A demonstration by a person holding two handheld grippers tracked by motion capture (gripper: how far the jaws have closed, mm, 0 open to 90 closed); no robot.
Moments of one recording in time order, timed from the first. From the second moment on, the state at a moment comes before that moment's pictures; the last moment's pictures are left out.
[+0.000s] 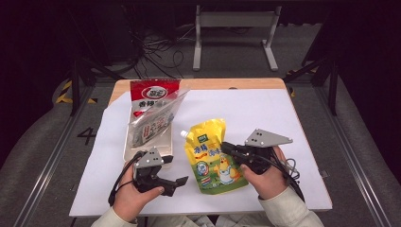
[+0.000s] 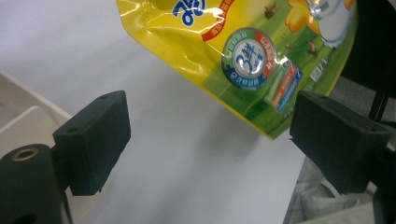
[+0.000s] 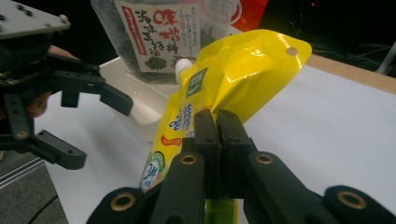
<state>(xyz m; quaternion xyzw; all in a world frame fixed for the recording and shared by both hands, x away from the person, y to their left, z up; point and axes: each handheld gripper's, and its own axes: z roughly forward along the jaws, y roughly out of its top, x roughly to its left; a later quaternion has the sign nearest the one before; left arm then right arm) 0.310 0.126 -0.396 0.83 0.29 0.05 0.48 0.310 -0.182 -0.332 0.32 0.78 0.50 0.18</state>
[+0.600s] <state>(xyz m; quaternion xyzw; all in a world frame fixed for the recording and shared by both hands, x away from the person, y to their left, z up) 0.326 0.099 -0.411 0.82 0.27 -0.01 0.51 0.296 -0.179 -0.320 0.30 0.78 0.53 0.18</state>
